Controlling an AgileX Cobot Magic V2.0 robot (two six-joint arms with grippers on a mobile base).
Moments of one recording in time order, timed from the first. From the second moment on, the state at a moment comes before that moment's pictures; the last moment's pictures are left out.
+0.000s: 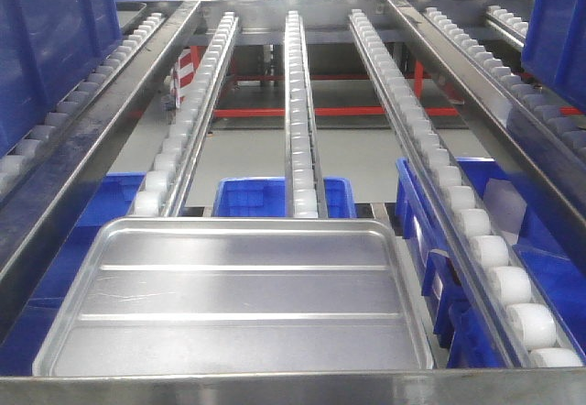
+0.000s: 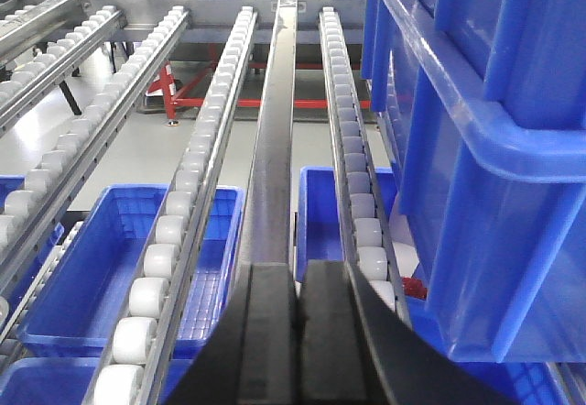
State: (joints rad) left arm -0.05 -0.01 0.03 -0.09 0.02 0.01; right arm -0.01 -0.01 0.03 0.09 0.08 -0.06
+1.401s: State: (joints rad) left arm -0.05 0.06 -0.29 -0.07 0.26 0.01; right arm -0.01 0.11 -0.31 0.11 0.06 -0.06
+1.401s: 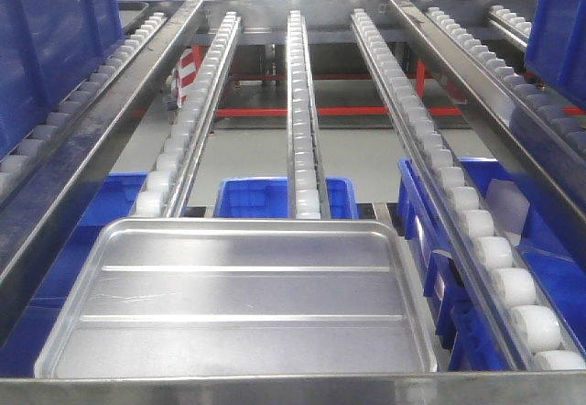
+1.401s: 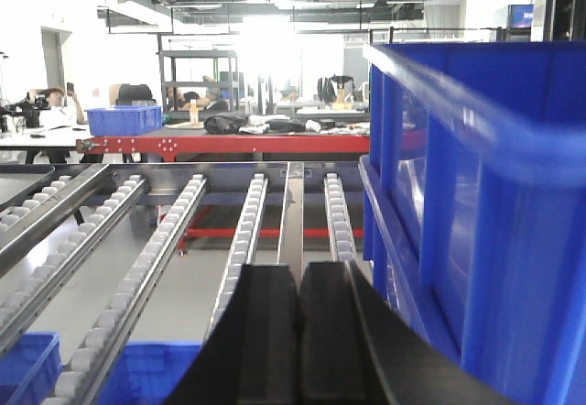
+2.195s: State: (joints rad) left arm -0.26 0.80 -0.66 -0.68 0.64 0.46; right arm 0.49 0.76 -0.54 0.16 0.23 -0.06
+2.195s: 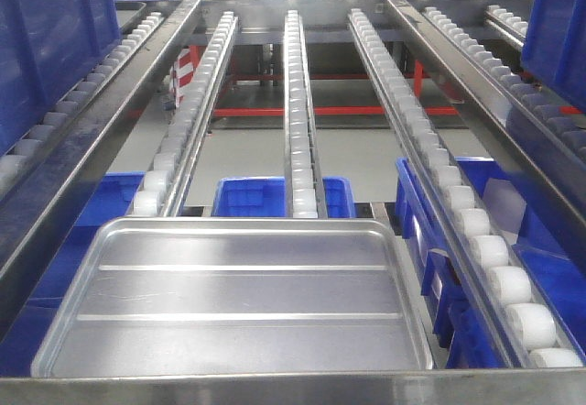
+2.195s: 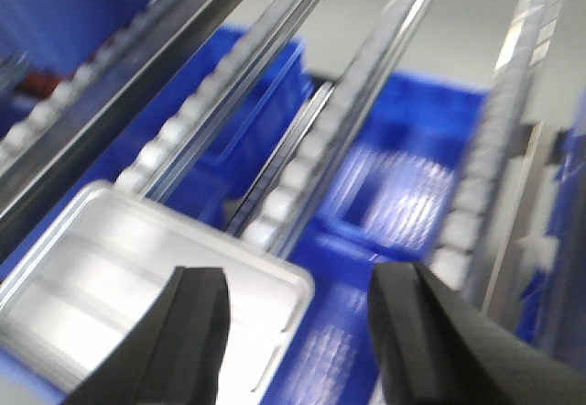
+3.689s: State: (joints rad) left arm -0.66 1.47 -0.96 0.14 0.79 -0.56; right arm 0.56 1.51 -0.91 0.06 0.63 0.37
